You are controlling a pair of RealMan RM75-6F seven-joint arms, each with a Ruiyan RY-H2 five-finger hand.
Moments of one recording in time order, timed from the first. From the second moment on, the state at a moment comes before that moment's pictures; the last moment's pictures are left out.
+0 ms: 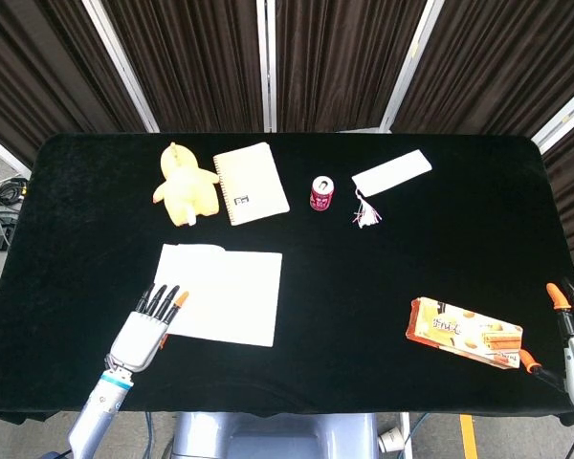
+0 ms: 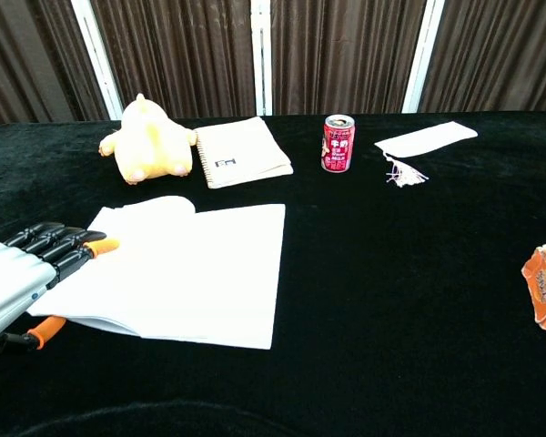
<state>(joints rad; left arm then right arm) -0.27 -1.75 0.04 -1.15 1.63 1.32 0.46 -0.04 -1.11 0.08 -1.61 -1.57 1.67 0.00</state>
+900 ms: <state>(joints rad) -0.34 -1.74 0.04 -1.22 1.86 1.54 0.52 -0.05 -1.10 0.08 -1.61 -1.56 1.68 0.01</state>
